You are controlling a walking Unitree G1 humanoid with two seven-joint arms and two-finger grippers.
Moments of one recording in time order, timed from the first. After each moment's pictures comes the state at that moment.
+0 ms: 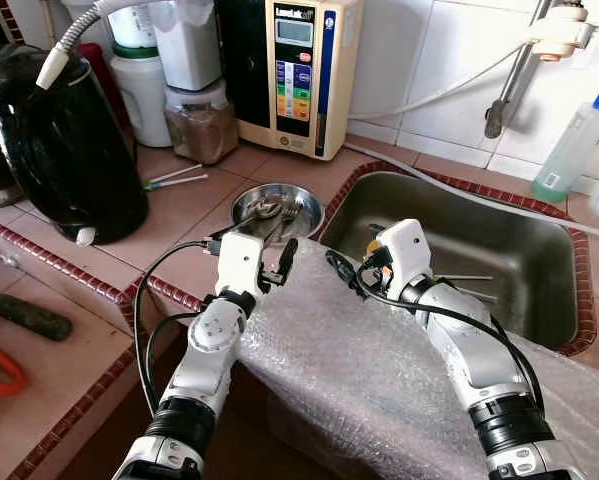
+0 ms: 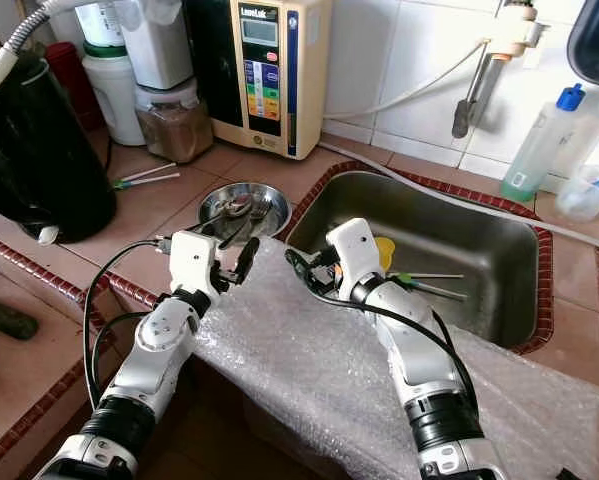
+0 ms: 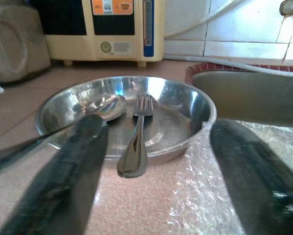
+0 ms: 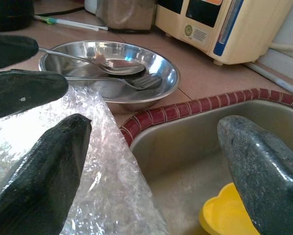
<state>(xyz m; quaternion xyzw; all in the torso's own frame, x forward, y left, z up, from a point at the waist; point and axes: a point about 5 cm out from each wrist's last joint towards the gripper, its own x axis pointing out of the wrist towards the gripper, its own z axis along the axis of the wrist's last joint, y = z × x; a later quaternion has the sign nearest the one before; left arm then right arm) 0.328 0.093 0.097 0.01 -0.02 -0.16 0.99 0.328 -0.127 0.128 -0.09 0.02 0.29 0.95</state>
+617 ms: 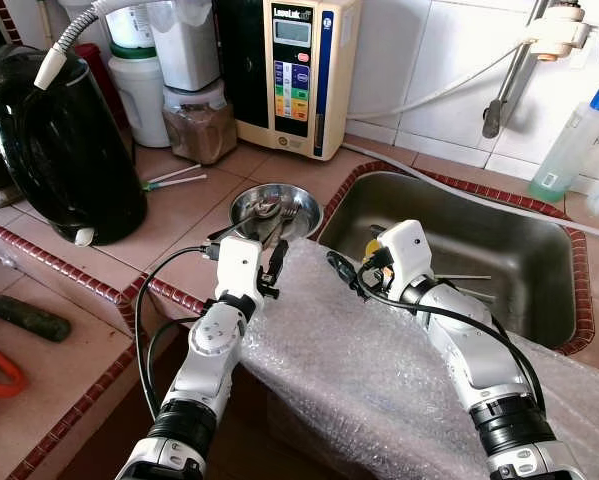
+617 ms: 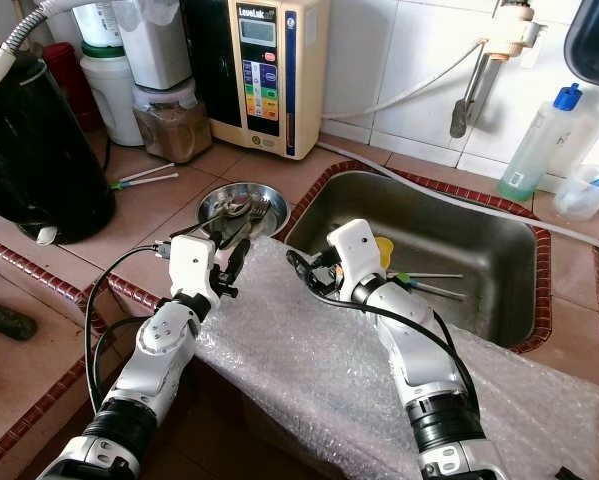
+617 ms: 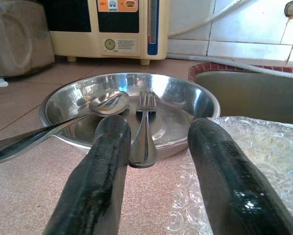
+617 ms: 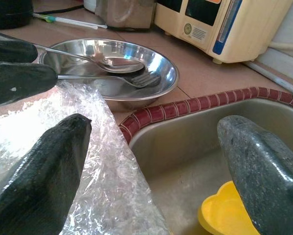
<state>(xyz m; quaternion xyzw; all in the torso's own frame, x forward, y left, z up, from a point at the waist) 0.327 0.094 0.094 0.00 -0.02 -0.16 0.99 0.328 -0.128 0.128 -0.09 0.02 0.28 0.95</state>
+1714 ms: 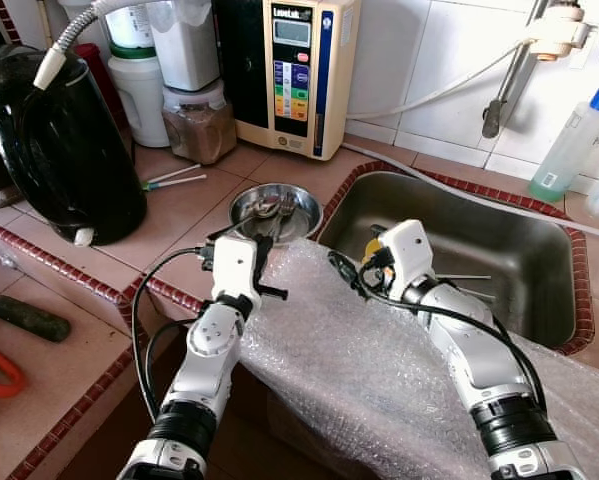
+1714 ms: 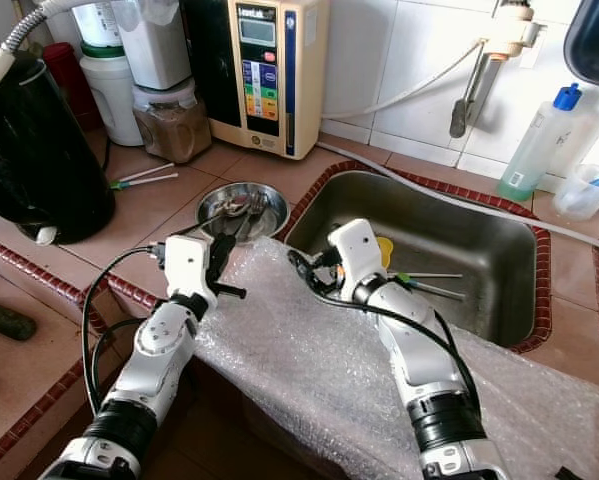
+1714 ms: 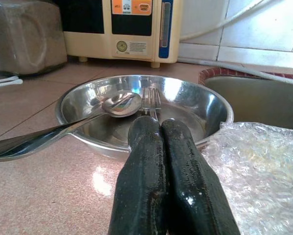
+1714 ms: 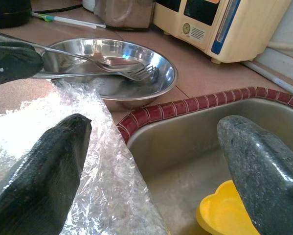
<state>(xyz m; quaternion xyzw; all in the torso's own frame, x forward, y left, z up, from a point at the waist) 0.327 0.099 0.095 -0.01 -0.03 -0.13 0.99 0.328 -0.129 0.128 -0.09 0.02 0.28 0.95</state>
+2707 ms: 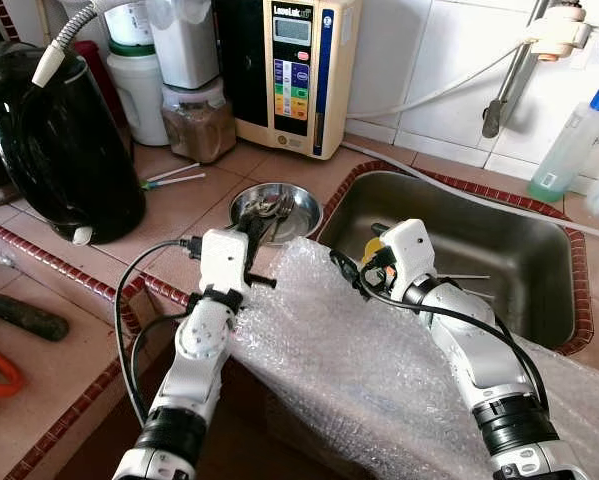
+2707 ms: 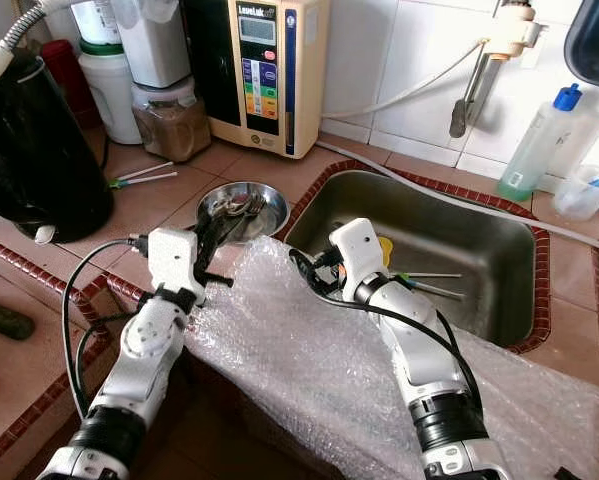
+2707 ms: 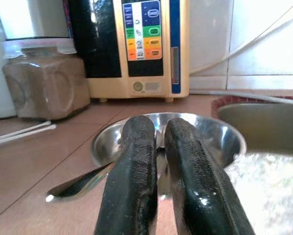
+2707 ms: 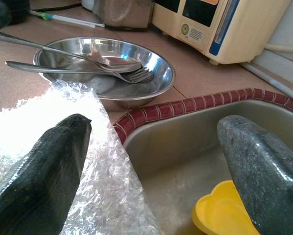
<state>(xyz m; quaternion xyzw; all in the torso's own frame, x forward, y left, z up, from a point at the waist) 0.316 0.114 0.109 0.04 -0.11 -0.11 0.99 0.329 -0.131 0.129 -0.10 0.01 0.28 0.95</state>
